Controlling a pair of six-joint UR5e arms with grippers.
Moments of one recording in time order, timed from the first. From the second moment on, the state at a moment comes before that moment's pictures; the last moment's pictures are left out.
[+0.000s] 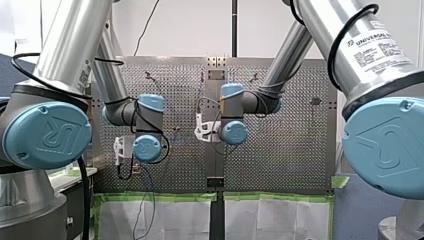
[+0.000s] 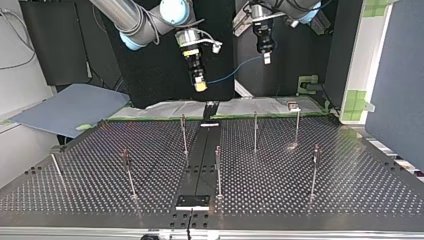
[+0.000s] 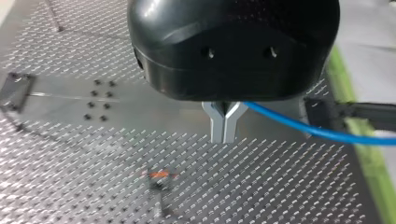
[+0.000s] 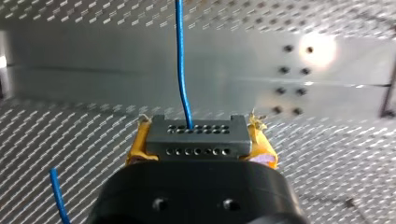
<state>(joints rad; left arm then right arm) -0.49 -1.86 -2.44 -2.06 -2.25 -1.64 2.42 -1.07 1.87 -0.80 1.81 1.54</state>
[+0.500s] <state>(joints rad) -0.46 -1.74 -2.31 -2.19 -2.38 -1.64 2.42 -1.18 1.76 -0.67 1.74 1.54</state>
